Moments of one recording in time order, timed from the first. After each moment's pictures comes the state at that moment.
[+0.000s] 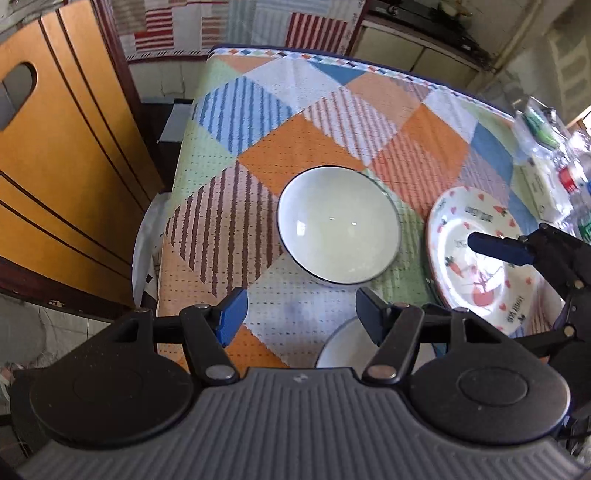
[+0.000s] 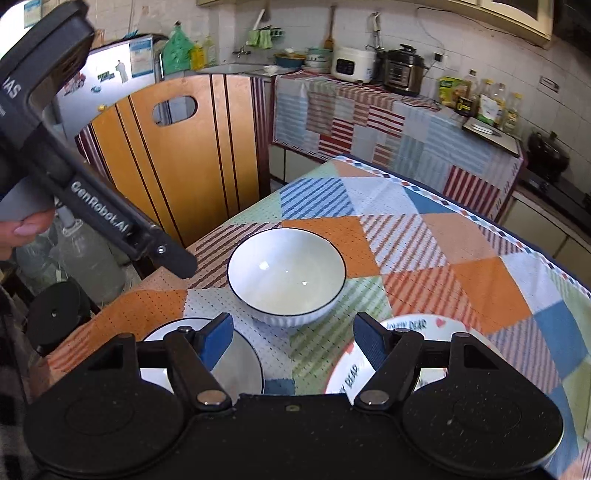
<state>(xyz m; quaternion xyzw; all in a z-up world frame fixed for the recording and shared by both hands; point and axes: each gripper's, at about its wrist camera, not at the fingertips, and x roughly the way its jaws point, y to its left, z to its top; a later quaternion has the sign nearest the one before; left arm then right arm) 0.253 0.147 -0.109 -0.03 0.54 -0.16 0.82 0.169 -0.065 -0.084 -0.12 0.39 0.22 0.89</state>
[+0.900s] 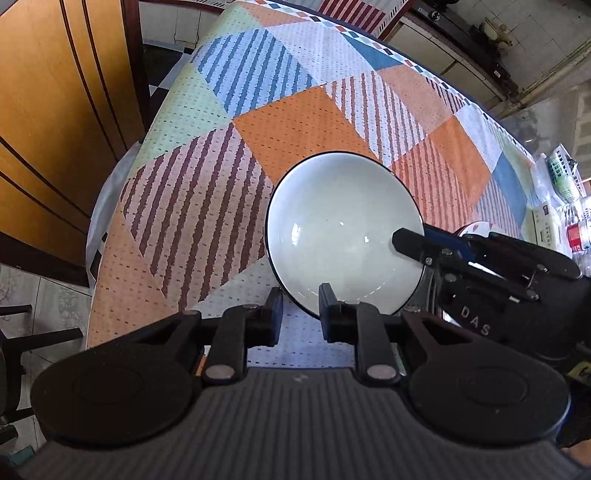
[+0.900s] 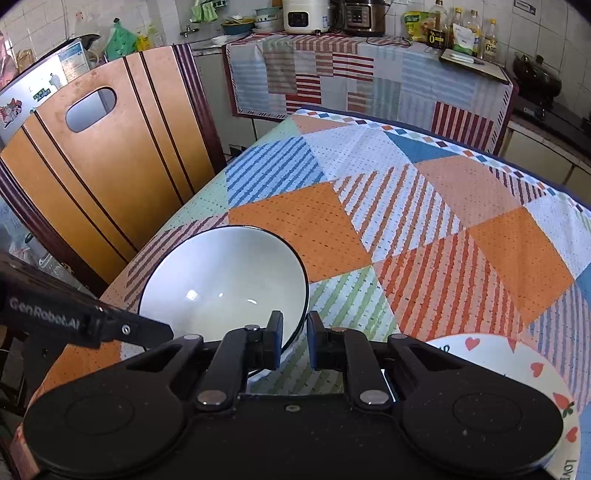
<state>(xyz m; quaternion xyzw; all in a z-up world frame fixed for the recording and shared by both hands) 0.293 0.137 -0.163 -0.14 0.58 -0.14 0.79 0.255 -0.073 -0.126 -0.04 0.45 0.18 0.87</state>
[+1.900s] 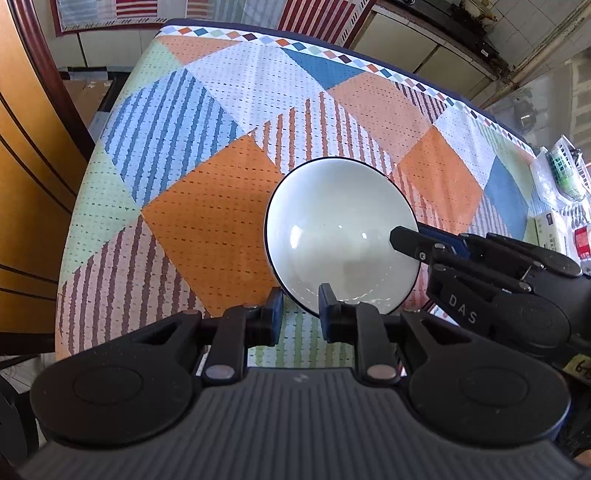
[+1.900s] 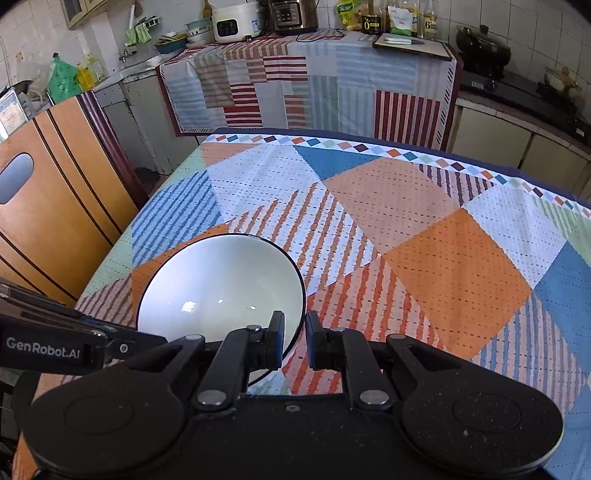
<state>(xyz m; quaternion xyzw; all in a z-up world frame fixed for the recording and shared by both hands) 0.372 0.060 -0.155 -0.08 0.58 -0.16 0.79 0.332 -0.139 -0.136 0.01 0.46 0.10 0.88</state>
